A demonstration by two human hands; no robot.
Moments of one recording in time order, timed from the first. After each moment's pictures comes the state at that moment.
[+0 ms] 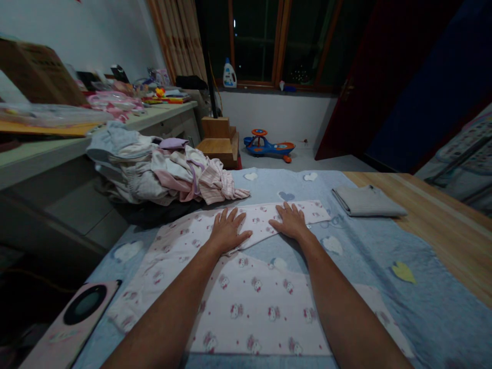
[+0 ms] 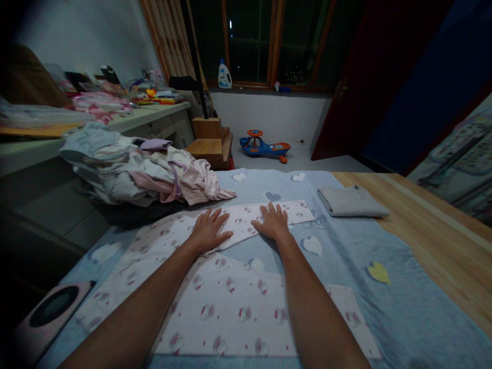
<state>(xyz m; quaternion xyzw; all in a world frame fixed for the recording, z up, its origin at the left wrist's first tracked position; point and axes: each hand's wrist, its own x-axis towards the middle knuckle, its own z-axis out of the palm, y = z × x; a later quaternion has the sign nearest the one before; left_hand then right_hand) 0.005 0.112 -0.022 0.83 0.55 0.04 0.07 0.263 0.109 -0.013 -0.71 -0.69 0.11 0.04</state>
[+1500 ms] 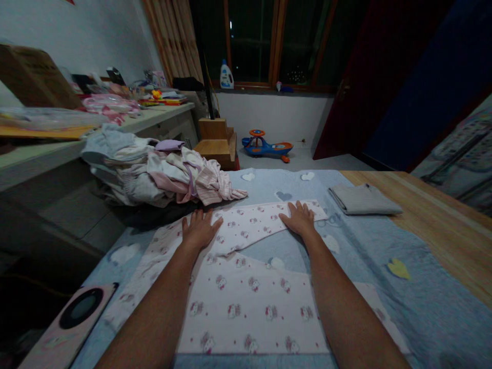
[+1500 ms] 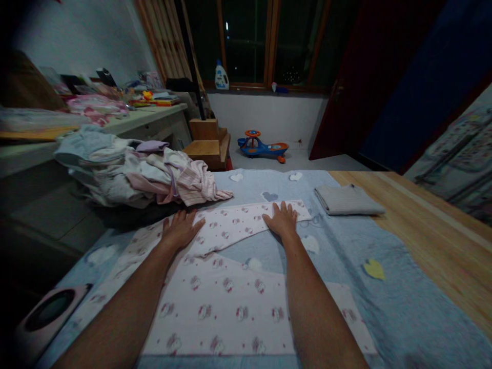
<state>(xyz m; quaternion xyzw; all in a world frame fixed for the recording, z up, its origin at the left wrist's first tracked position) -0.045 0.127 -0.015 0.70 0.71 -0.01 0.05 0.294 0.114 -0.022 -0.79 -0.60 0.09 0.04</state>
